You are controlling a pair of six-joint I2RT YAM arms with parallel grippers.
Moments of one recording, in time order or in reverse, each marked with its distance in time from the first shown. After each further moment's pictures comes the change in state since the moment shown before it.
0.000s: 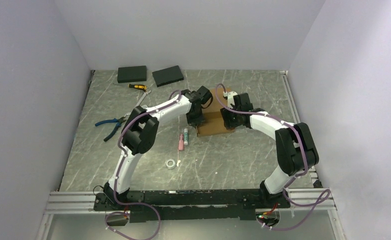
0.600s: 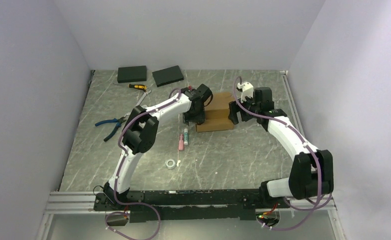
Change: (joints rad) left arm 0.007 0.037 0.093 -0.059 -0.052 0.140; right arm -0.131 -0.258 -0.003 -0.070 -0.231 -0.101
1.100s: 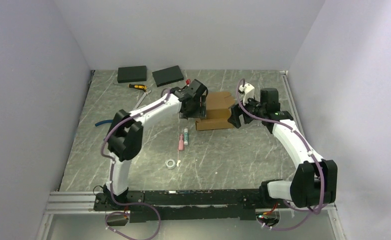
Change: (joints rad) left arm 0.005 -0.187 -0.159 0.149 0.037 0.103; right arm -0.058 -0.097 -0.006 -0.074 -0.235 -0.107
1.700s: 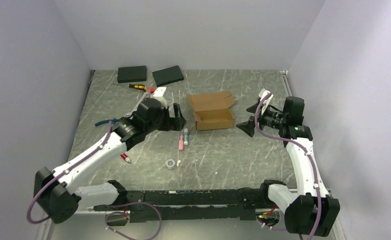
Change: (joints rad) left arm 0.029 -0.855 -0.726 0.407 0.082 0.117; right arm -0.223 -0.286 -0.074 -0.071 -0.430 -0.200
